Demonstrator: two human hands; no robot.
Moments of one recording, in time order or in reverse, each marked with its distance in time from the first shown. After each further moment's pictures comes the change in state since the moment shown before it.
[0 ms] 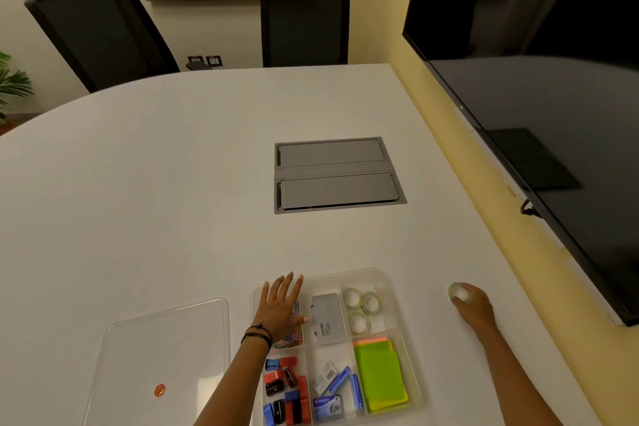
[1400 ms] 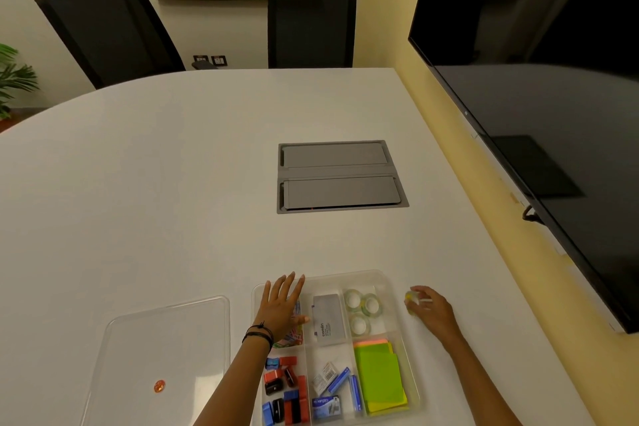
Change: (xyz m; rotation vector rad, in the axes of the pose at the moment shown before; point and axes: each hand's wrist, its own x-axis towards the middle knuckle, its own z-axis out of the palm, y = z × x) left_hand 0.001 0.000 0.003 -0.041 0.031 -0.004; right_hand -0.046 -0.040 0.042 0.173 -0.198 -0.146
